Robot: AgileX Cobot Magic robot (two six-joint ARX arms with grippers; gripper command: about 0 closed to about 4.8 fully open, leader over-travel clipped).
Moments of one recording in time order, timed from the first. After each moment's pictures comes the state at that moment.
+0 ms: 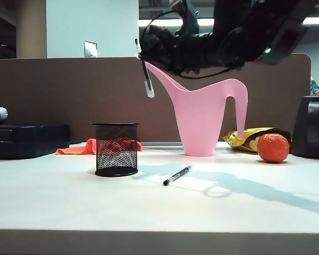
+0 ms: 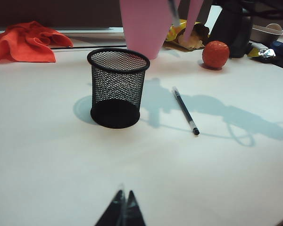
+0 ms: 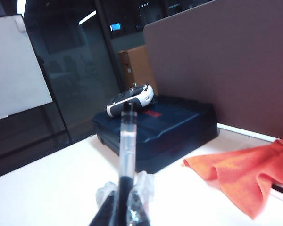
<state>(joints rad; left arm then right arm) -0.07 0.01 0.01 -0.14 0.51 -0.02 0.49 1.93 1.21 0.93 -0.48 0.31</state>
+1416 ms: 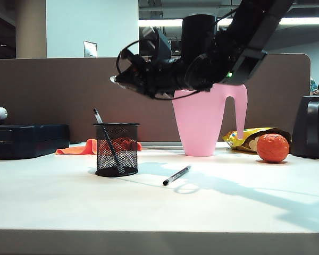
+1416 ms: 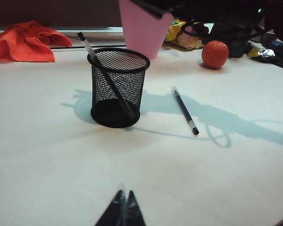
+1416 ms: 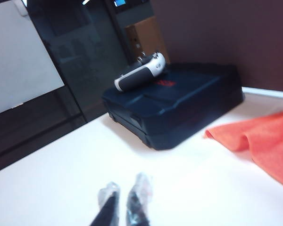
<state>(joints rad) -0.07 0.01 0.01 -0.14 0.51 -0.02 0.56 2.09 1.36 0.83 -0.47 0.36</state>
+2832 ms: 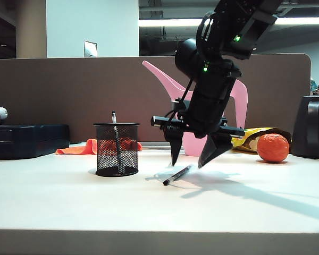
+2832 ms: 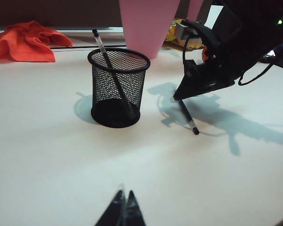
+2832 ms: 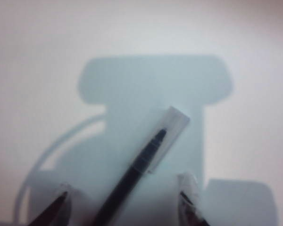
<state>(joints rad) -0.07 0.01 0.01 -0.14 0.51 -0.02 0.55 1.97 1.36 -0.34 0.07 0.36</state>
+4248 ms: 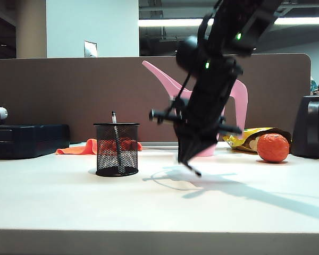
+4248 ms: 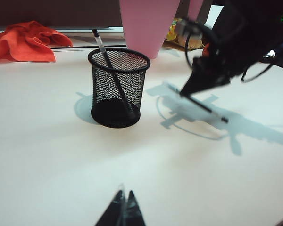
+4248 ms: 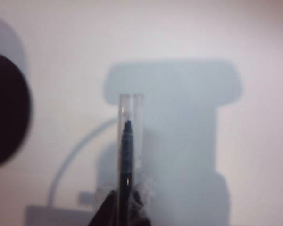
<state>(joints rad) -0.07 0.01 0.01 -0.14 0.51 -0.02 0.55 1.94 1.36 -0.34 0.00 0.34</state>
